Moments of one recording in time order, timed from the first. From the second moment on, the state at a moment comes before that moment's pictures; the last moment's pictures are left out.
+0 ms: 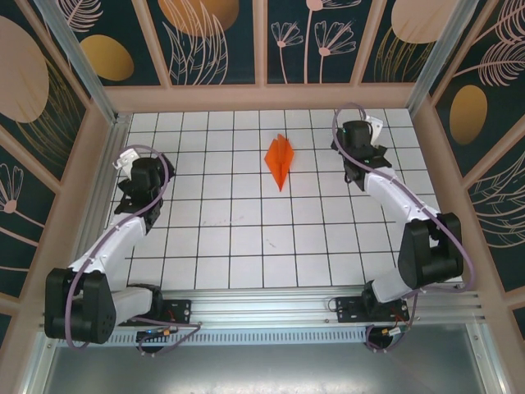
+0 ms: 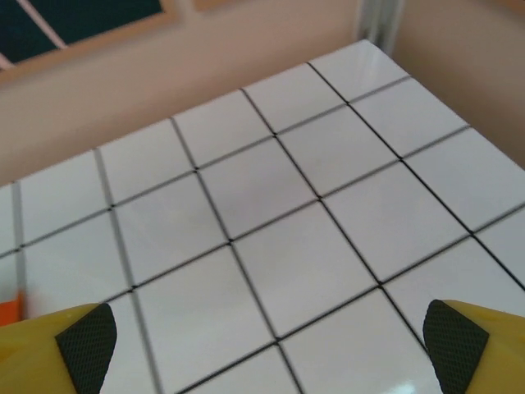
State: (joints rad) left arm -0.11 1.19 0.65 0.05 -0.49 -0.54; right arm 0.24 1.49 1.04 -0.16 0.51 0.43
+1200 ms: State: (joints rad) left arm 0.00 1.53 0.21 1.22 -0.15 -0.10; right arm 0.01 1.53 0.22 1.13 0.15 0.13
